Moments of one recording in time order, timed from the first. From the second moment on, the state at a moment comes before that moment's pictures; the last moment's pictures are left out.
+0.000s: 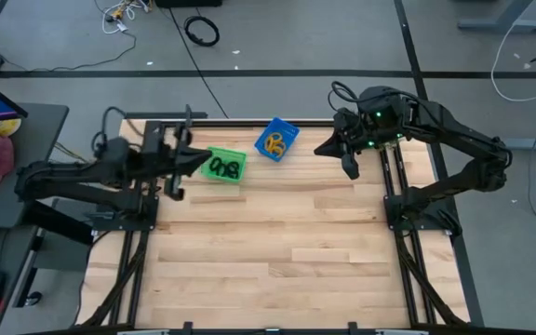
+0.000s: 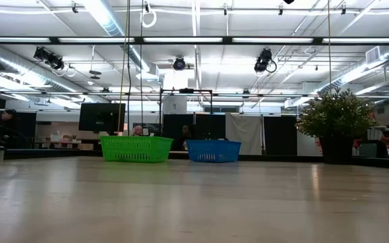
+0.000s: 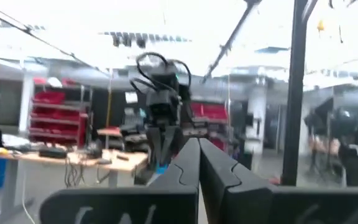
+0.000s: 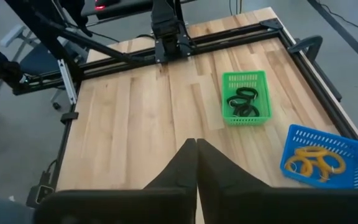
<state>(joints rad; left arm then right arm) 0.03 0.80 0.75 0.48 -0.04 -0.09 -0.23 1.27 1.65 -0.97 -0.25 0.07</state>
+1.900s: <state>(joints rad) -0.05 0.00 0.01 0.24 -0.25 -0.03 -0.23 1.27 1.65 -0.97 -0.25 0.15</state>
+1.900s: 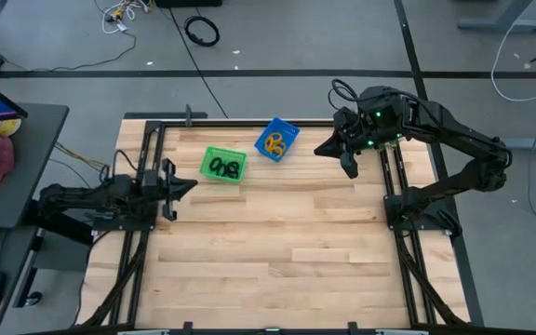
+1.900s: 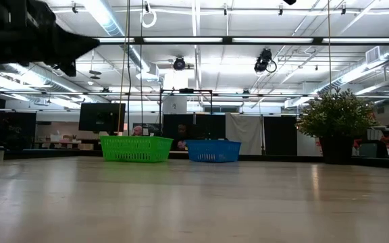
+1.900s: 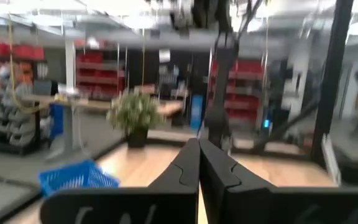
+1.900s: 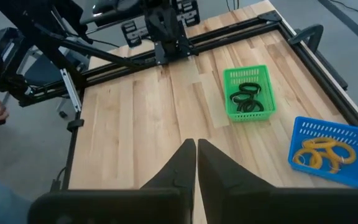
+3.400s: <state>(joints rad) -0.05 0.01 0.01 0.07 -0.02 -0.09 -0.15 1.03 1.10 -0.45 -0.25 0.31</state>
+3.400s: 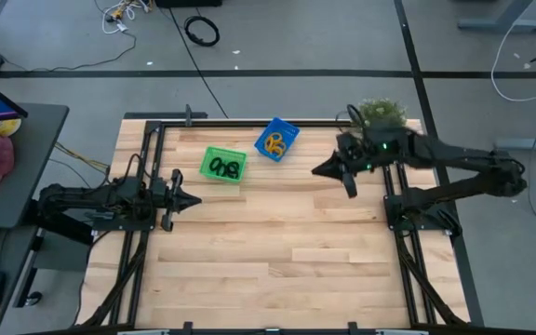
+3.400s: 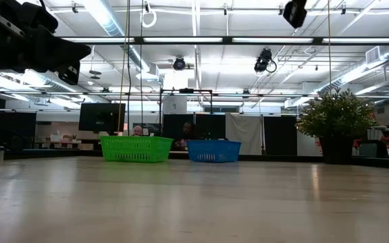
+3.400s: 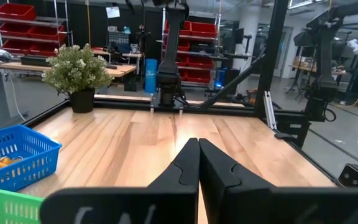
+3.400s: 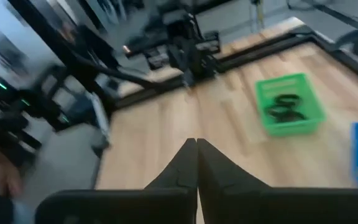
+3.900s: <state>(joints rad) -0.05 0.01 0.01 0.08 -0.02 -0.09 0.06 0.66 0.51 0.07 -0.04 0.50</state>
